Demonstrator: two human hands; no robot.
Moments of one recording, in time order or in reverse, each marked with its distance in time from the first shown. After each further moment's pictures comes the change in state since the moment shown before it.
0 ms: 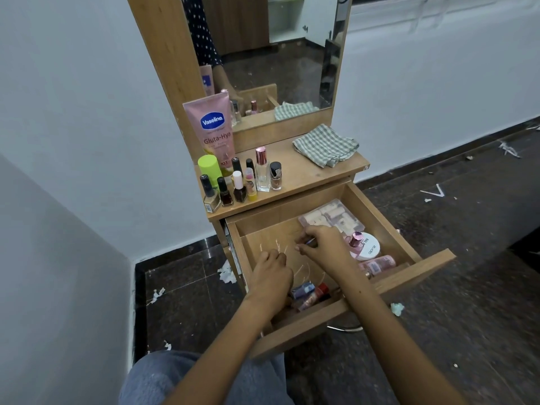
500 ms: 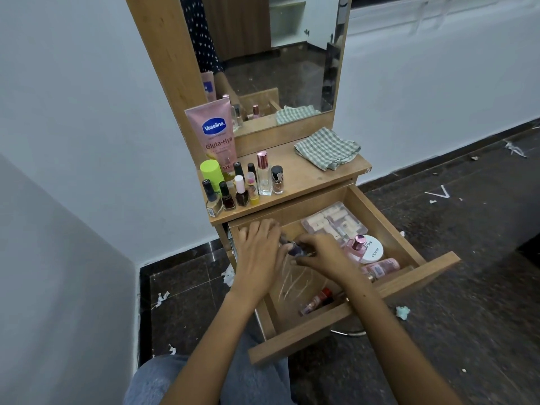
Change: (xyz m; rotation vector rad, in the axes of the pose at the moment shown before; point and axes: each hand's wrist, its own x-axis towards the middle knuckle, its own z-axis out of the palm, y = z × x) left_hand 0.005 -0.032 -0.023 -0.301 0.488 -0.185; right_hand 0.000 -0.002 0.003 -0.038 -0.168 -0.112
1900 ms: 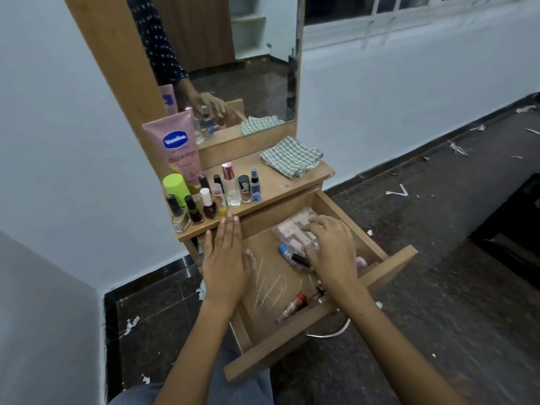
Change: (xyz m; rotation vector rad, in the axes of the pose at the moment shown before) left_hand 0.009 -0.014 0.026 0.142 -0.039 -0.132; right_hand -0.038 -0.002 -0.036 -0.338 0.587 0.069
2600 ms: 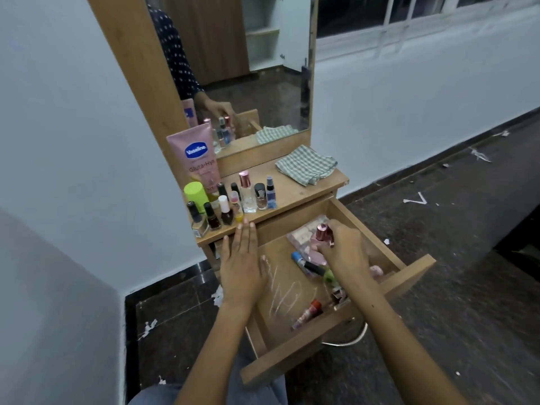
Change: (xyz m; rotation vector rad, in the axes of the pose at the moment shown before) left_hand 0.001 0.001 -0.004 0.012 -0.035 0.018; right_hand 0.020 -0.017 -0.012 0.098 -0.160 0.329
